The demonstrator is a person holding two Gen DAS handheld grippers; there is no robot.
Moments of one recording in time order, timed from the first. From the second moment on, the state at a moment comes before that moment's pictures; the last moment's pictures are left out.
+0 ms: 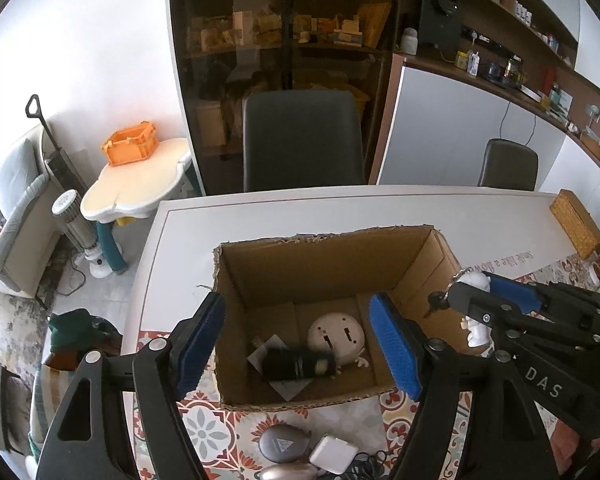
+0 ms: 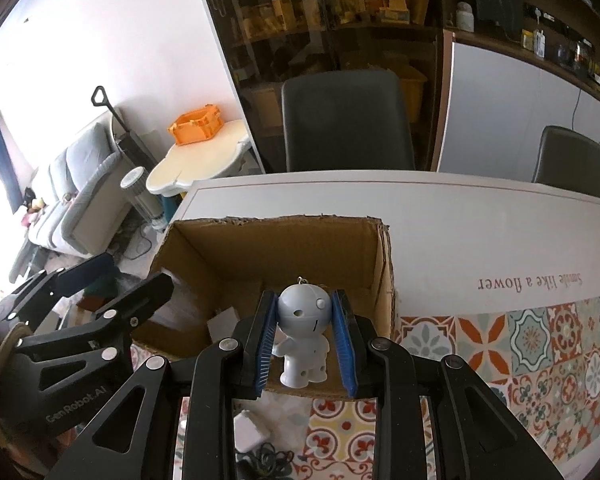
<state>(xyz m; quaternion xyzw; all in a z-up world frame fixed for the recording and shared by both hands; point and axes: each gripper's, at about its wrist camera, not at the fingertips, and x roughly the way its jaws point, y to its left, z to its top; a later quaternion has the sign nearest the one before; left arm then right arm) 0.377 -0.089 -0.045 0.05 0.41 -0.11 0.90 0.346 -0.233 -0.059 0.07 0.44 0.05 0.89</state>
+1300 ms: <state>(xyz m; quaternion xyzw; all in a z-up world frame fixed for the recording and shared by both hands) 0.233 -0.013 -0.039 0.01 0.39 0.02 0.92 0.236 -0.191 -0.056 0.03 0.44 0.08 0.90</state>
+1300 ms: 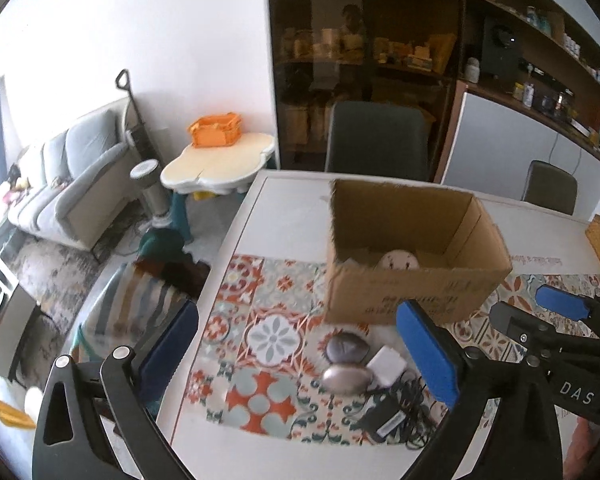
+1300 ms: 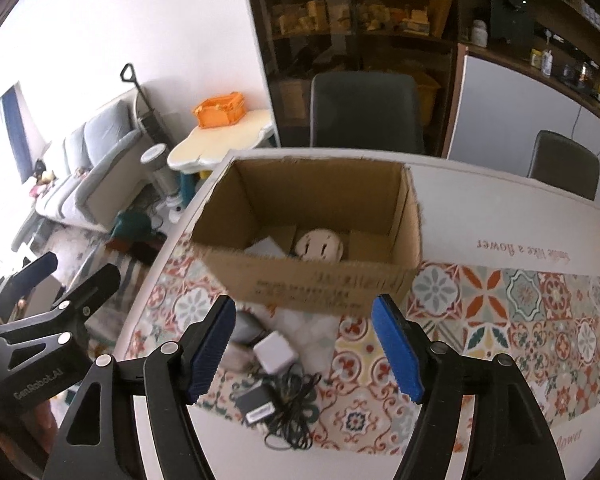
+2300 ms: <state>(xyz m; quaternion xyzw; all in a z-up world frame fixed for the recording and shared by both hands) 0.170 0.039 -0.117 -0.03 0.51 0.13 0.85 0.233 -0.110 -0.141 -0.07 0.59 0.20 0.78</state>
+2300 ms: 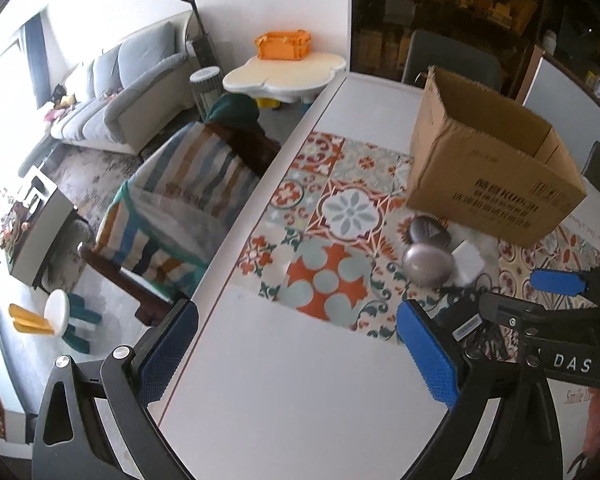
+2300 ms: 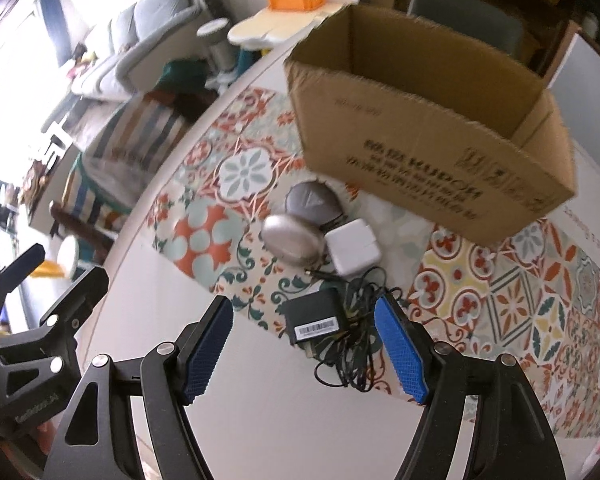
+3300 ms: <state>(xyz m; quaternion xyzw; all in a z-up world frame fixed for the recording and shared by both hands) 0.179 0.034 -0.179 -0.06 0.57 0.12 0.81 0.264 -0.073 -0.232 -0.15 0.69 0.23 0.67</state>
